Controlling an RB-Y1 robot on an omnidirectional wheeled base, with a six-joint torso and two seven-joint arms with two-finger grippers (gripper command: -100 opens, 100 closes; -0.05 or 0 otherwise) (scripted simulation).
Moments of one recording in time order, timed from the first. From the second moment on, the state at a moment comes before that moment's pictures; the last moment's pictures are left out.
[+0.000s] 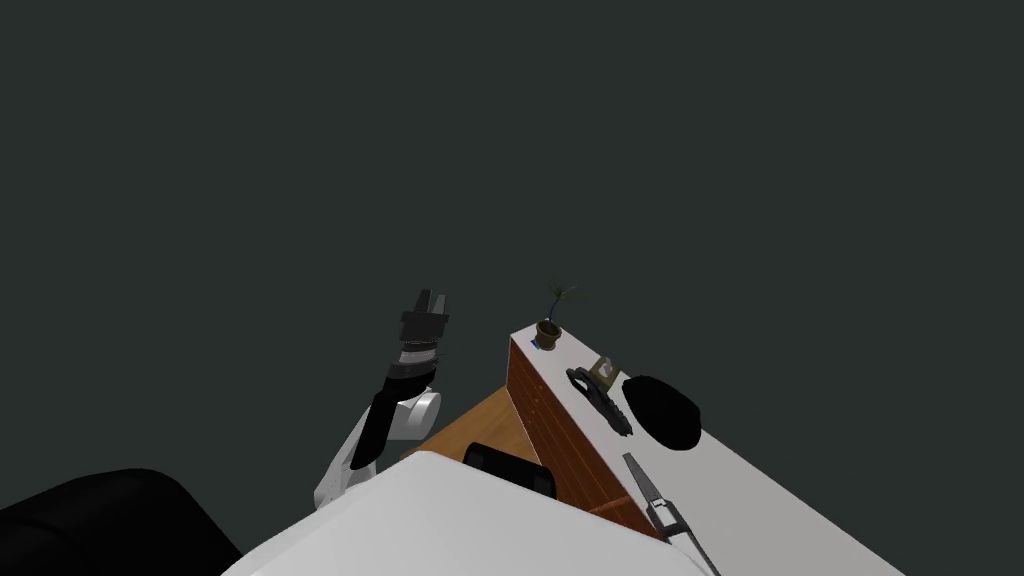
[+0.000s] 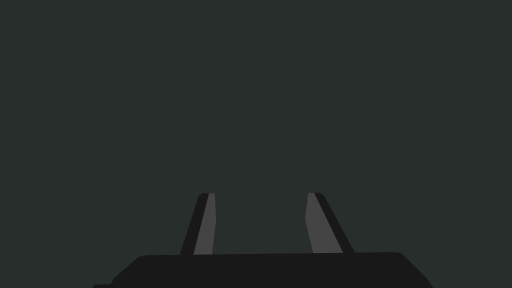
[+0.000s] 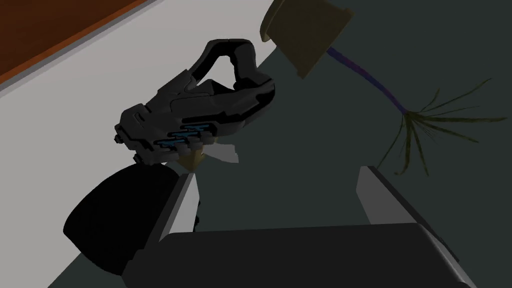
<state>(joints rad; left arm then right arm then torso) 0.46 -0.04 0.02 -2.36 0.00 -0.50 0.11 1.06 -0.55 0.07 -2.08 0.04 -0.29 0.17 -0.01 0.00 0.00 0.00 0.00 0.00</state>
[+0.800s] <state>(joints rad) 0.46 -0.04 0.02 -2.36 0.00 -0.50 0.11 1.25 -0.67 0.09 -2.05 0.05 -0.18 0.20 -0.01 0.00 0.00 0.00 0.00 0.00</state>
